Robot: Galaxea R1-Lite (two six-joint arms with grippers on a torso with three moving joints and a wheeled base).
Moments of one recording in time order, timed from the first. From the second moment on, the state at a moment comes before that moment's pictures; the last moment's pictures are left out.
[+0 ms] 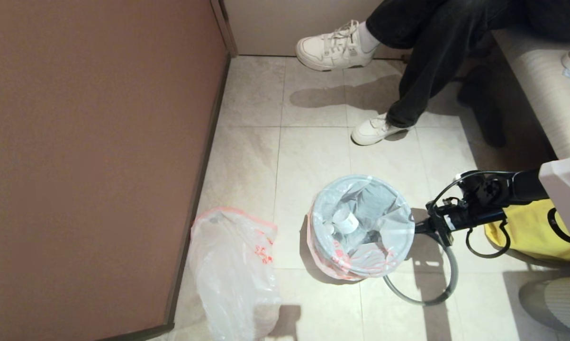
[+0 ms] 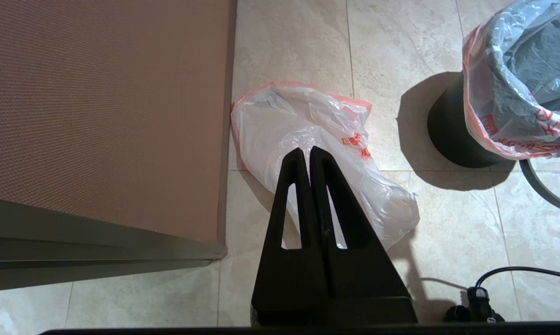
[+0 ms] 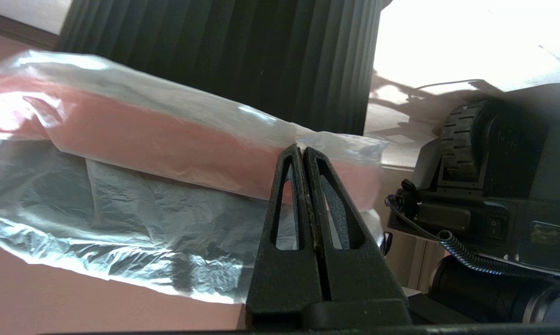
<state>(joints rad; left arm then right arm) 0.00 0.00 0.00 0.00 0.00 0.00 -0.10 2.47 -1.81 0.48 0.83 0.93</state>
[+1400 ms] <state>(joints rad) 0.00 0.00 0.00 0.00 0.00 0.00 -0.12 2.43 -1.87 0.62 0.90 0.85</state>
